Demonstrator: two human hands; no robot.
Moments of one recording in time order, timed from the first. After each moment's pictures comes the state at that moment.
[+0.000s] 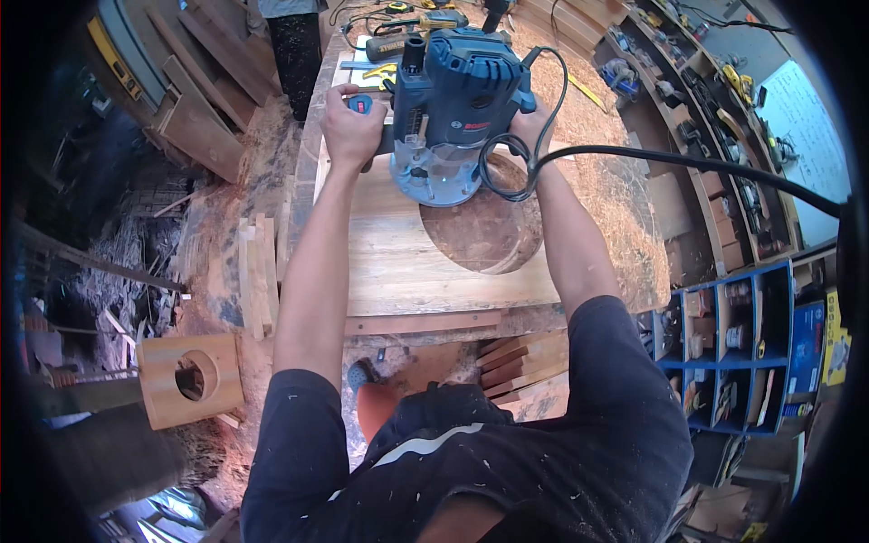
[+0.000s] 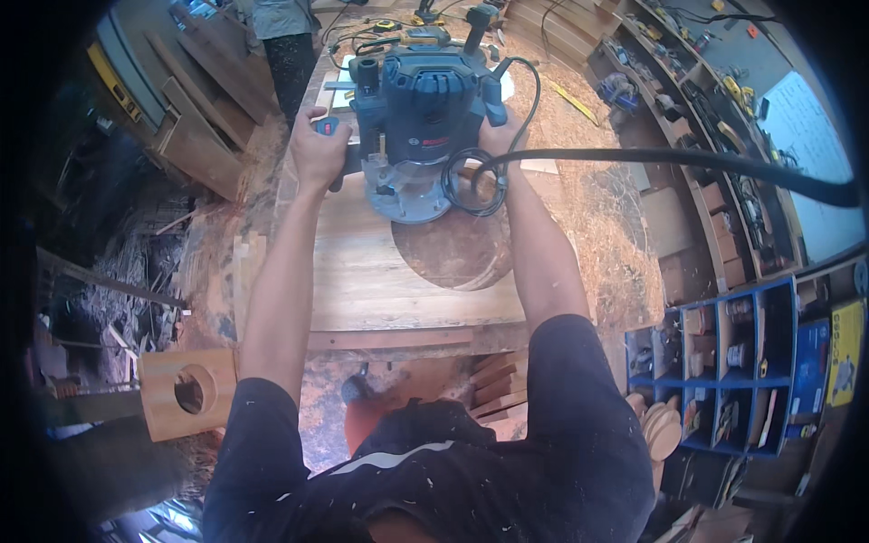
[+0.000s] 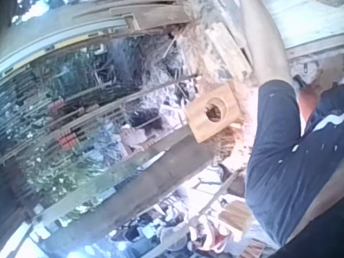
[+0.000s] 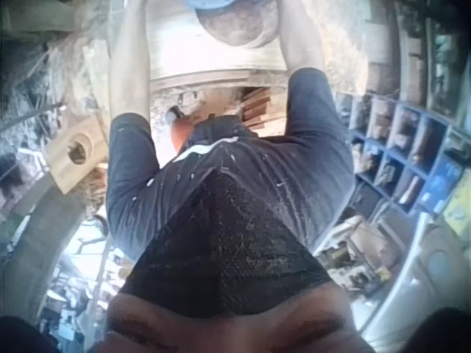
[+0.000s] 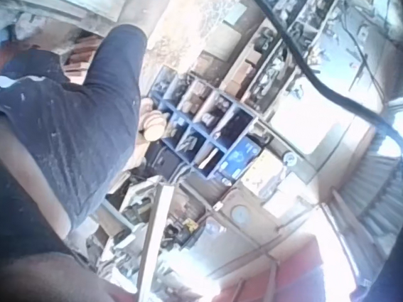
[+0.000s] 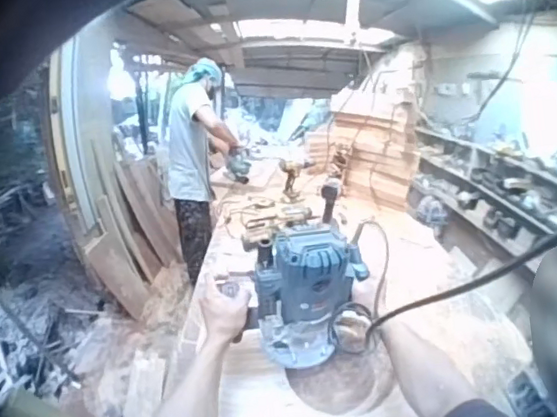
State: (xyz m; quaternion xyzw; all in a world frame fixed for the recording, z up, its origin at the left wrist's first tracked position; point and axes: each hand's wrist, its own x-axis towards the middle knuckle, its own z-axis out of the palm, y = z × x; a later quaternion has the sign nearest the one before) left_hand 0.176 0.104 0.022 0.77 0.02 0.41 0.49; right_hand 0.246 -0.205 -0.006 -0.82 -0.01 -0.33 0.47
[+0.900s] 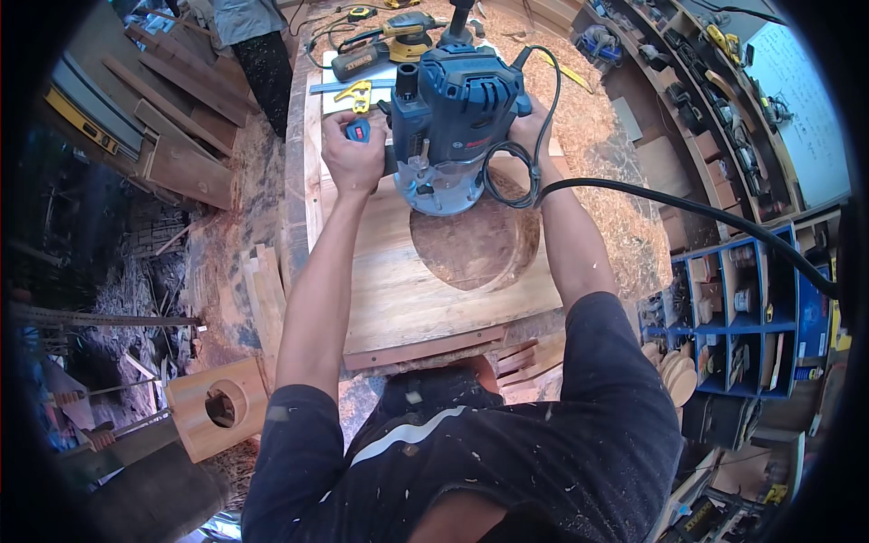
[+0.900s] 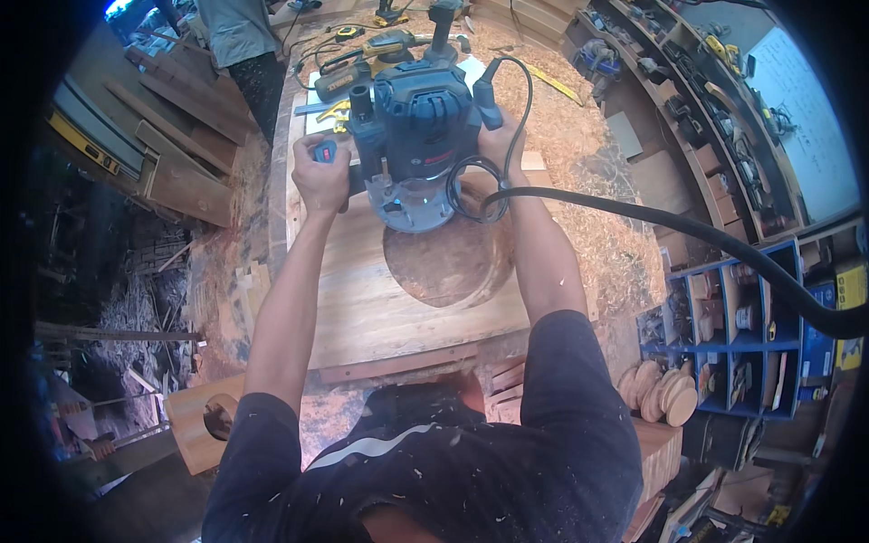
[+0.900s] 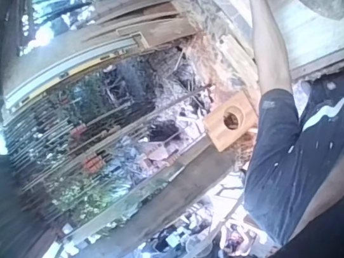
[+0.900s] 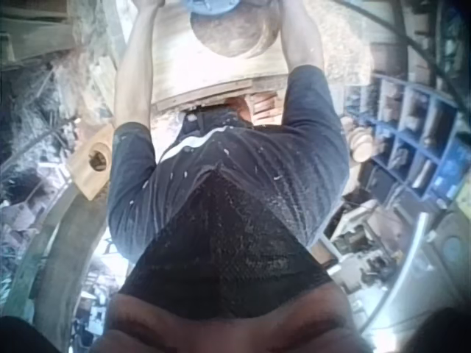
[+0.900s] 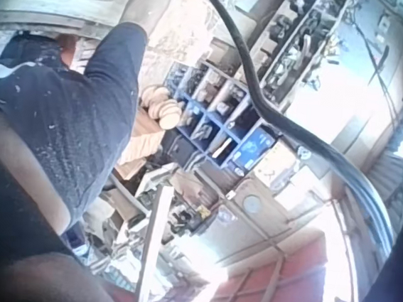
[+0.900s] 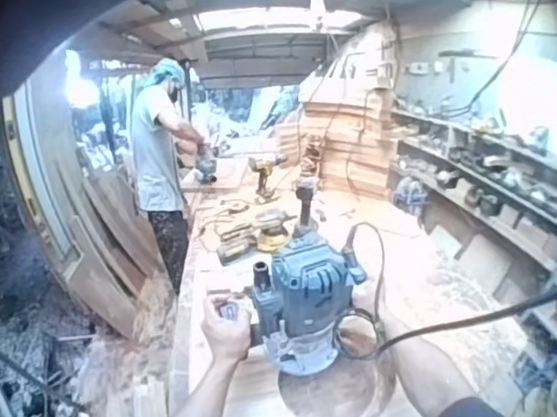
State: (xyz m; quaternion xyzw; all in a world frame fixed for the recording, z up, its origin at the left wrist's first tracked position) left_hand 0.211 0.076 0.009 0.77 0.01 0.36 0.52; right_hand 0.255 -0.227 0.002 -0.79 0.01 -0.30 0.53
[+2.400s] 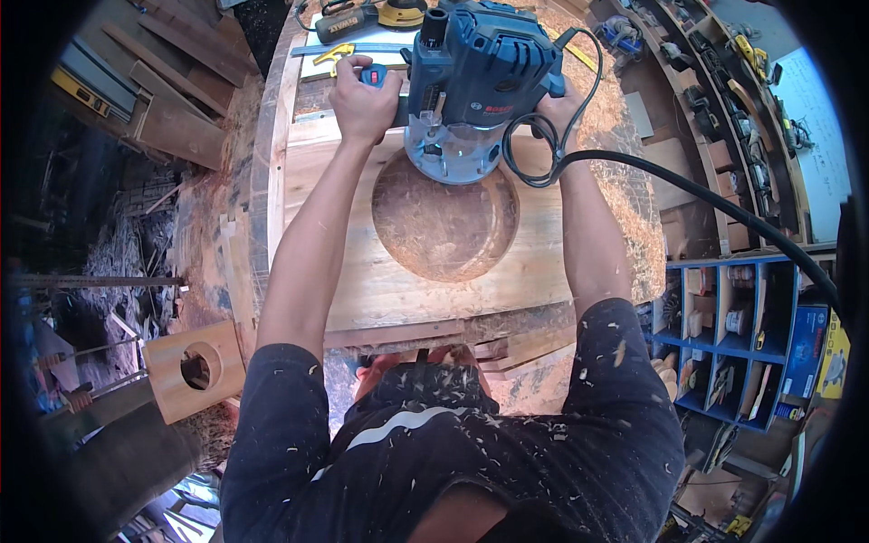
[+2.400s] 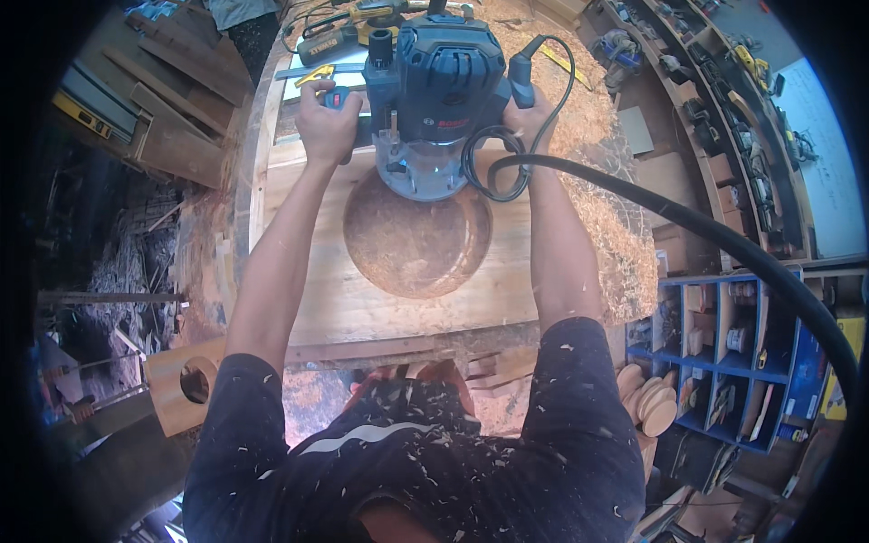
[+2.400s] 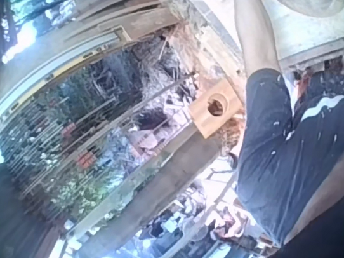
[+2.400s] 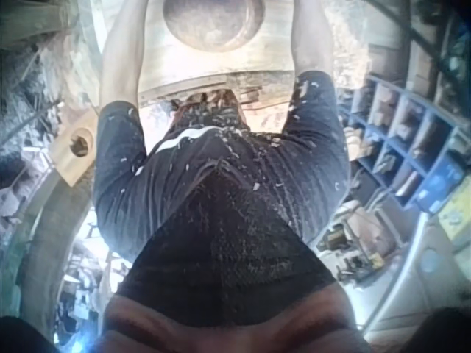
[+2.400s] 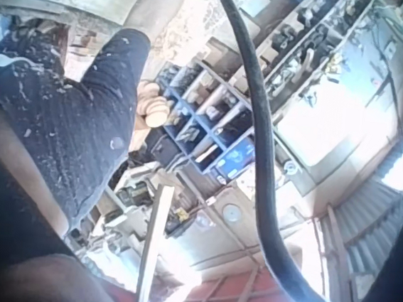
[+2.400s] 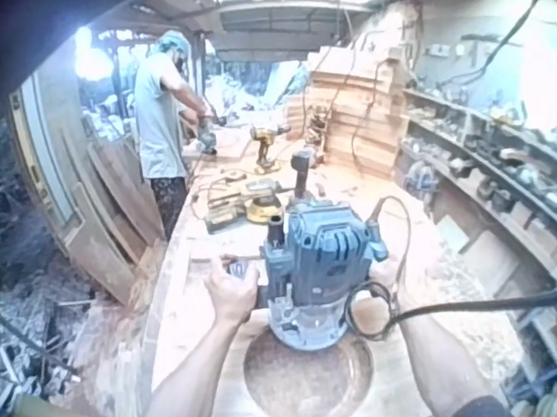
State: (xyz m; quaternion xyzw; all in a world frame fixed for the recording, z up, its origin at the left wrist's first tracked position) left_hand 0.232 0.004 0.019 0.78 0.01 0.34 0.53; right_hand 0.259 -0.304 0.002 -0.79 0.01 -0.33 0.52
